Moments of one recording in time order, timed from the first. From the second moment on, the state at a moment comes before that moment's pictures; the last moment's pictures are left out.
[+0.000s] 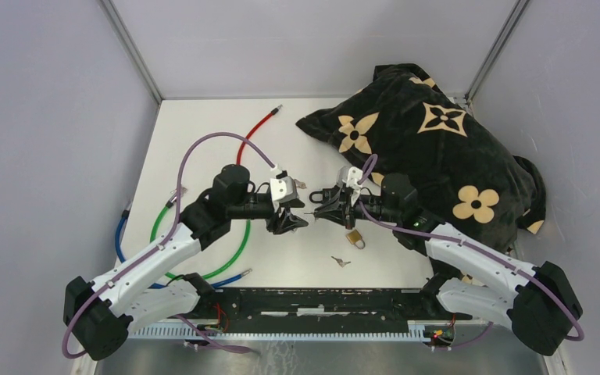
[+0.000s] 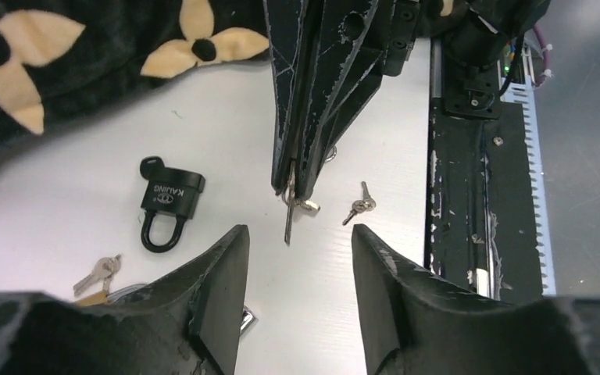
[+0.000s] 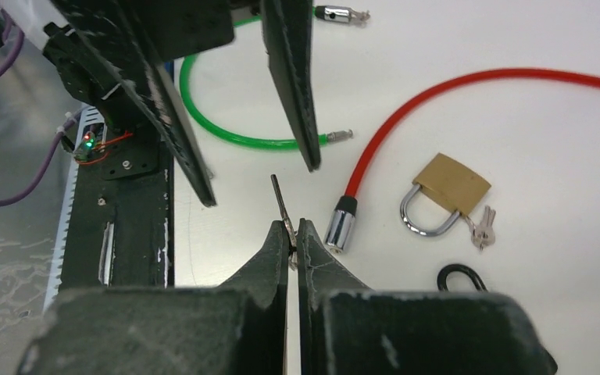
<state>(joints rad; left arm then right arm) -0.70 0.98 0.77 -0.17 0.68 0.29 0.73 1.06 0.61 0.29 -0.66 -0.06</state>
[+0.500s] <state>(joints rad) -0.57 1.38 0.84 -0.67 0.60 1.14 0.65 1.10 0.53 0.27 -0.63 -0.02</state>
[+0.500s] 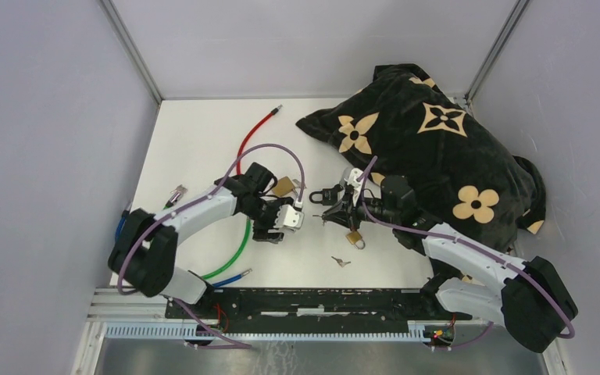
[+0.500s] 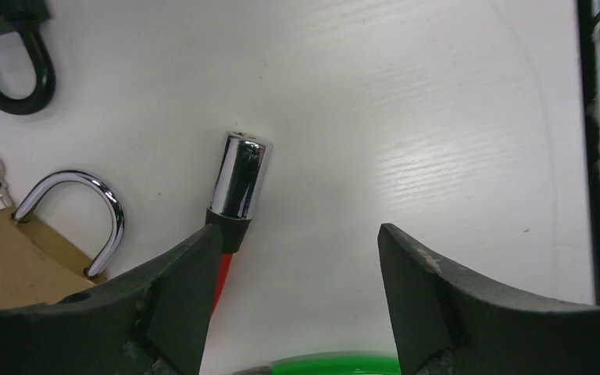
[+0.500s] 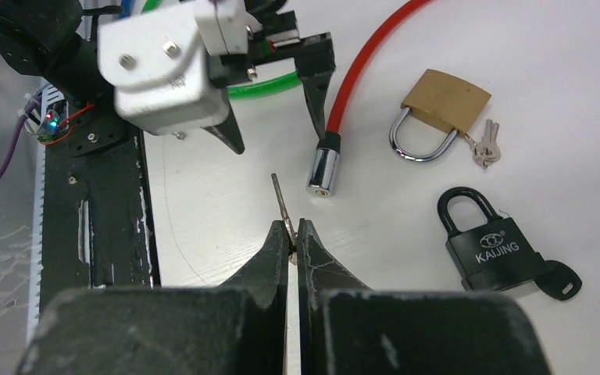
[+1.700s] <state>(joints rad) -0.60 1.54 0.83 -0.48 0.54 1.31 0.59 1.17 0.51 0.19 -0.61 0.09</state>
